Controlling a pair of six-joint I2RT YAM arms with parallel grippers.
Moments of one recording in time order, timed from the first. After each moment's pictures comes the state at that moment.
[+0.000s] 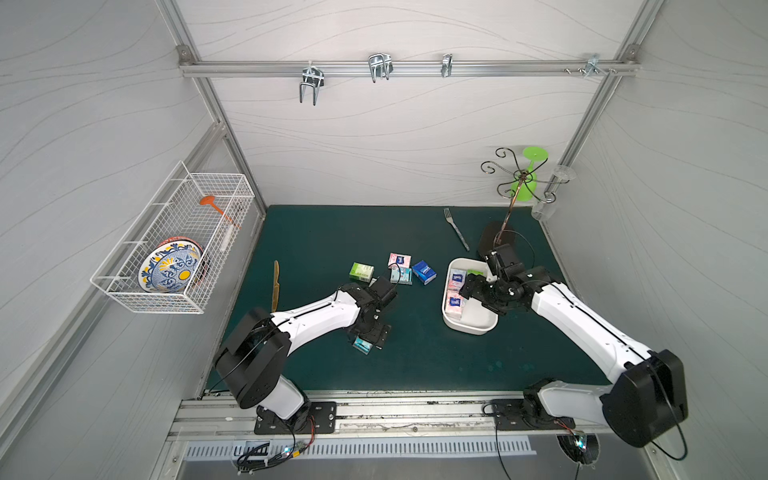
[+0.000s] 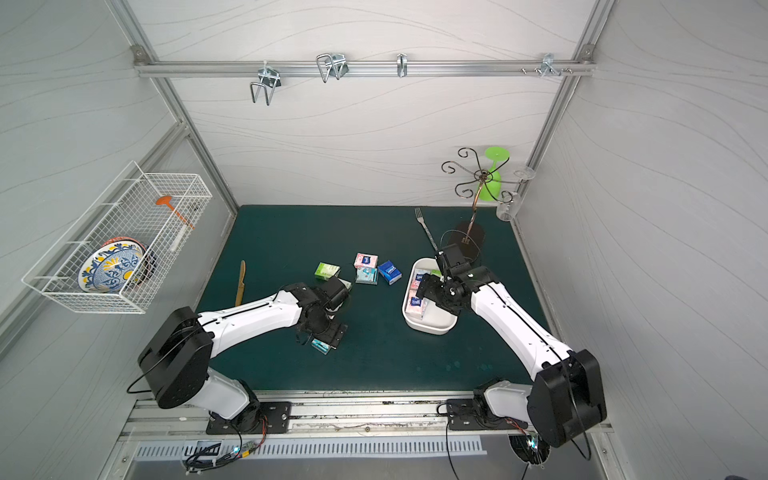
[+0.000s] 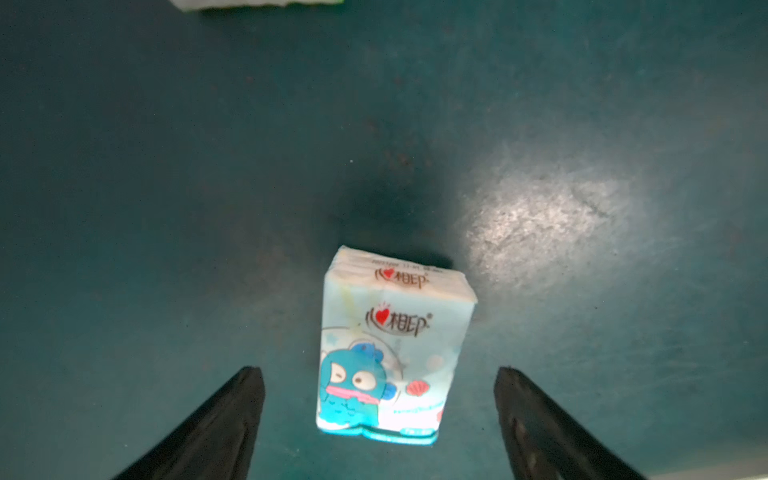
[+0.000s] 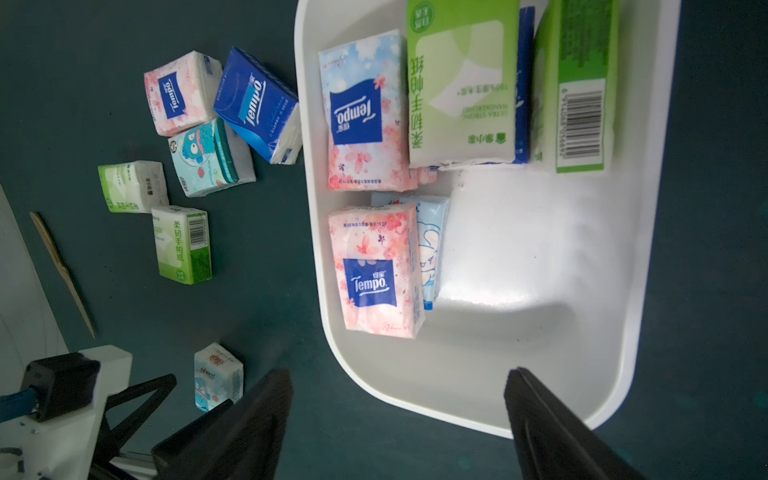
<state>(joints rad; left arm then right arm) -0.74 1.55 0.94 -0.89 -0.10 -0.35 0.45 1.26 0.99 -0.83 -0.13 0.74</state>
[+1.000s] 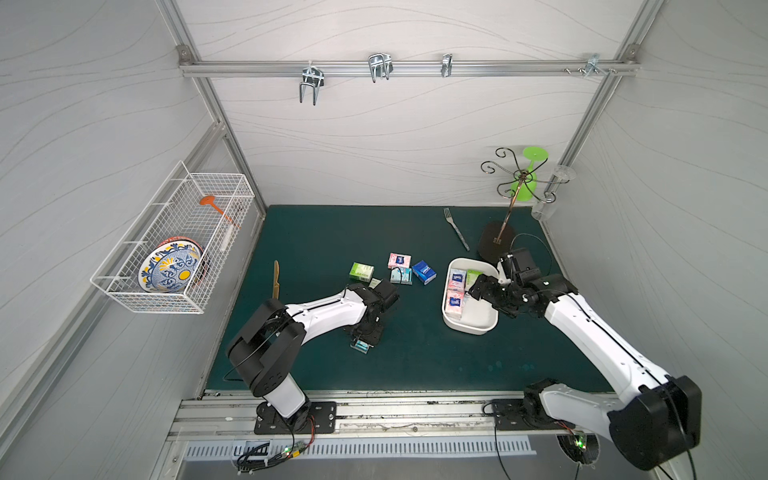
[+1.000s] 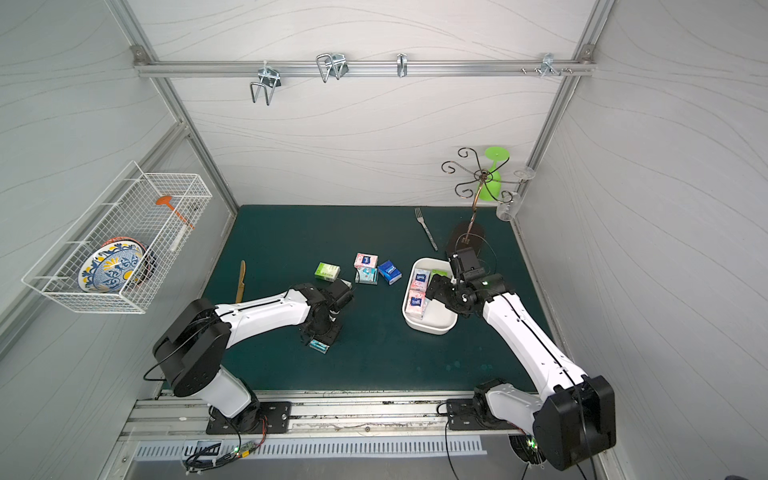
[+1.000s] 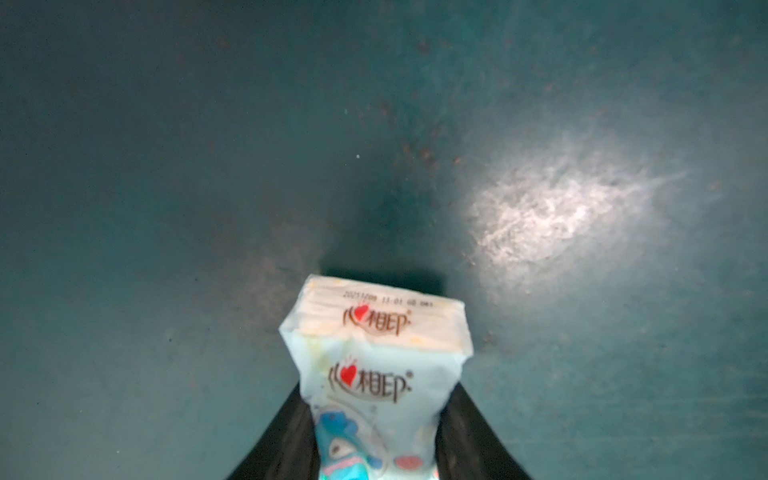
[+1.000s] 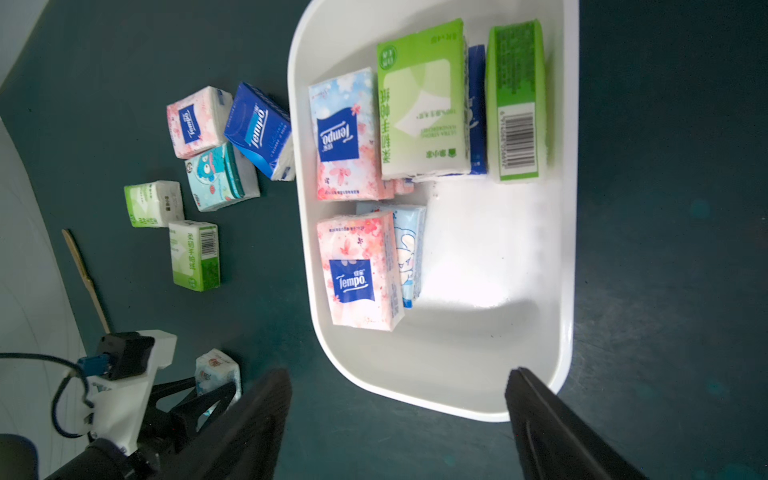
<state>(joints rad) -0.74 1.61 0.94 -0.89 -0.11 -0.38 0.37 1.15 0.93 -0.84 -0.14 0.71</state>
